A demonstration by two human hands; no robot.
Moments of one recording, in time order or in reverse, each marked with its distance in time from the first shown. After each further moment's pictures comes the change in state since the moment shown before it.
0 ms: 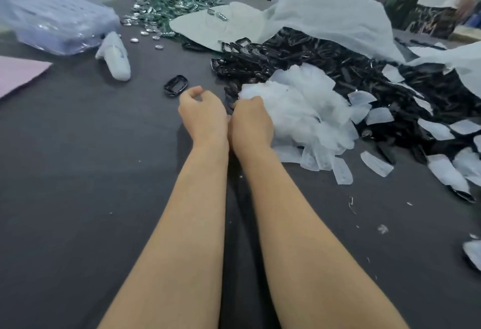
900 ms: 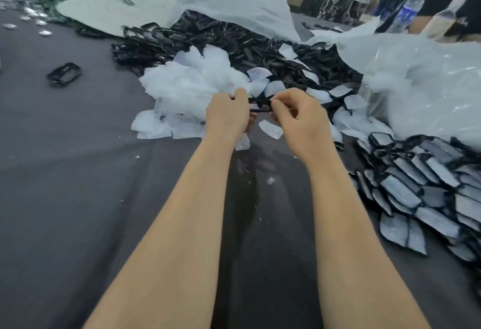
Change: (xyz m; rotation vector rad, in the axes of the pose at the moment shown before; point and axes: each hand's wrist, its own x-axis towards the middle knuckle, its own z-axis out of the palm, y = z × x) left_hand -0.125 -0.030 0.085 0.359 -0.657 0.026; right_hand -0.087 0.170 -0.124 0.371 0.326 -0.011
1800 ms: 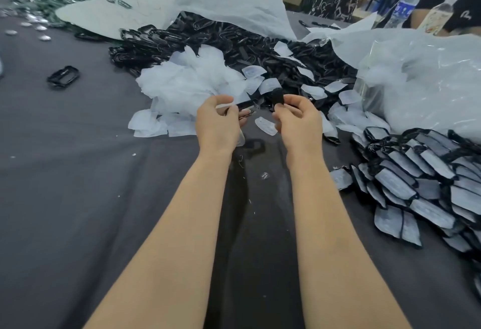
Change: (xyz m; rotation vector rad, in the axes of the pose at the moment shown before) left_hand -0.015 -0.020 0.004 -0.327 0.114 0.049; right_hand -0.001 0.014 0.018 0.503 0.222 0.392
